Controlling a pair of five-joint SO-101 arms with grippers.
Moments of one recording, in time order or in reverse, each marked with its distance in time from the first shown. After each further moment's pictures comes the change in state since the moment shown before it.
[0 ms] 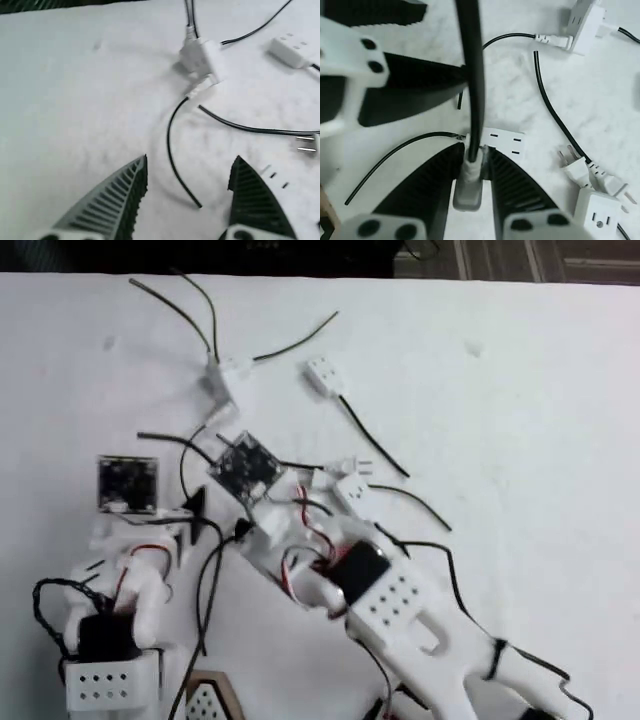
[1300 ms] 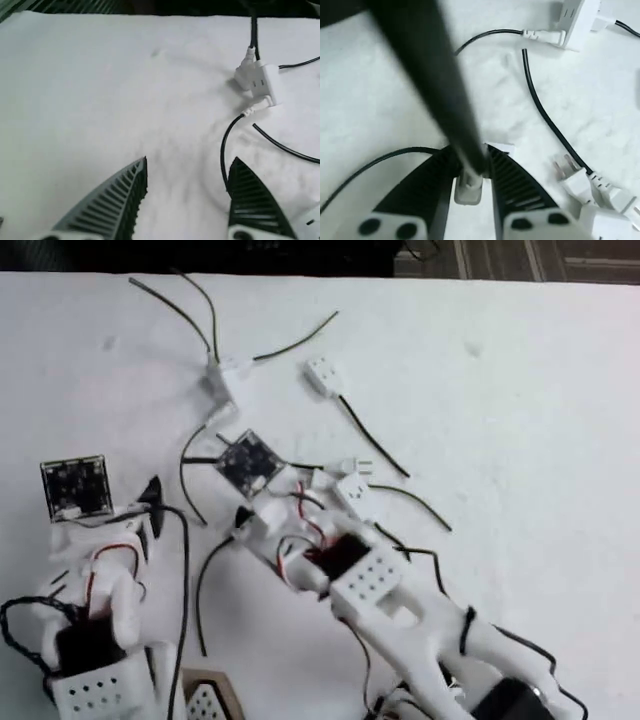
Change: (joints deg) left arm -12.8 -0.1 -4.6 2.6 0.4; right arm 4.3 15.4 3.9 -19.5 0.5
